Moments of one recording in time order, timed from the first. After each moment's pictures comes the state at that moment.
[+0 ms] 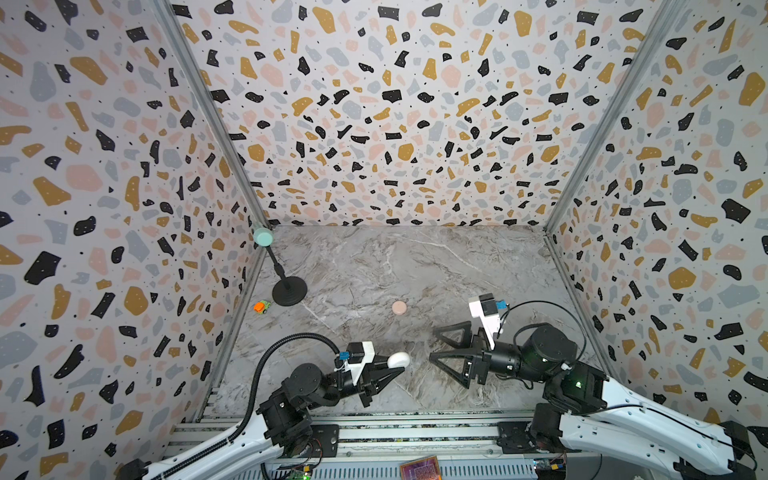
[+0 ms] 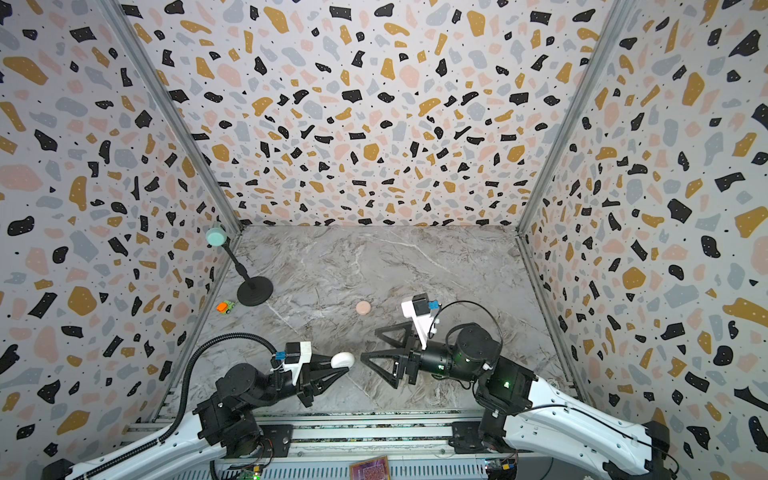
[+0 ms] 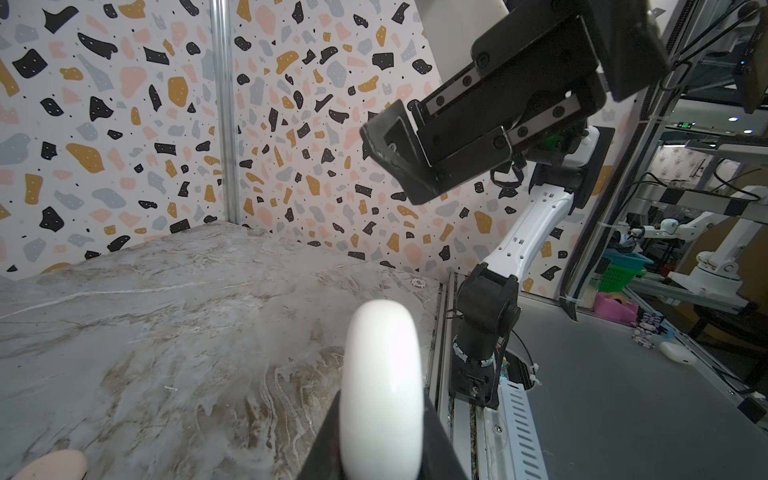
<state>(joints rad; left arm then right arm) -0.97 0.41 0.17 0.32 0.31 -0.20 1.09 0.66 0.71 -0.03 -0.20 0.66</state>
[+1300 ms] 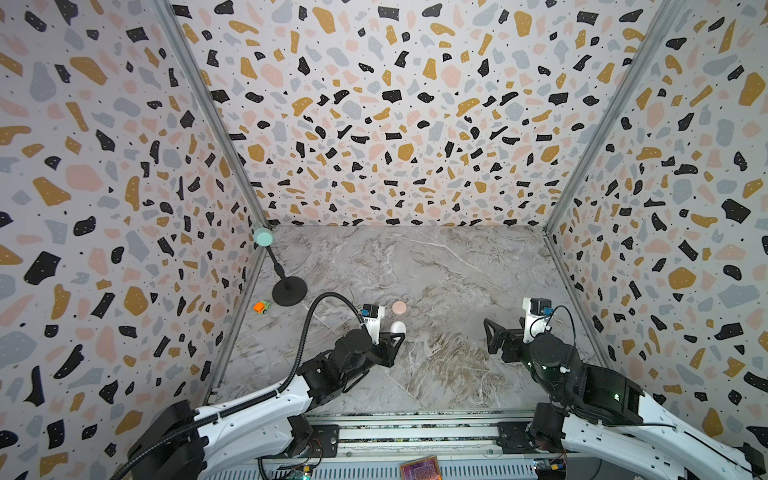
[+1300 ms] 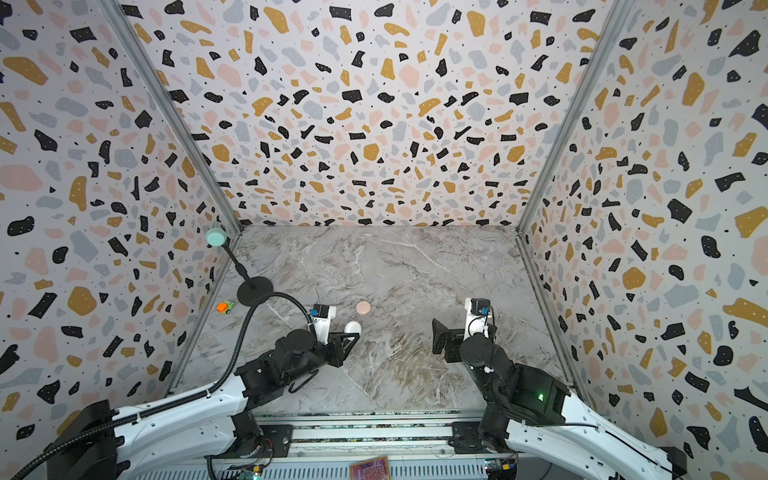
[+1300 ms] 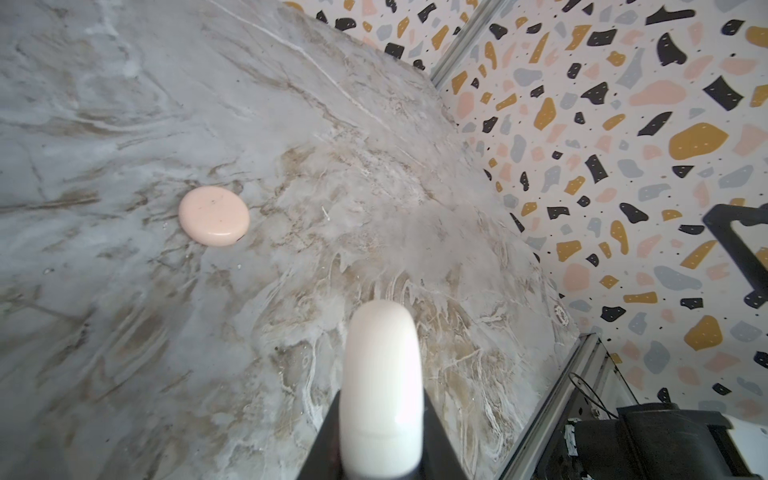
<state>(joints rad) -0.90 0.99 0.39 0.18 -0.06 -0.72 1.05 0.52 0.74 -0.73 0.69 0.59</state>
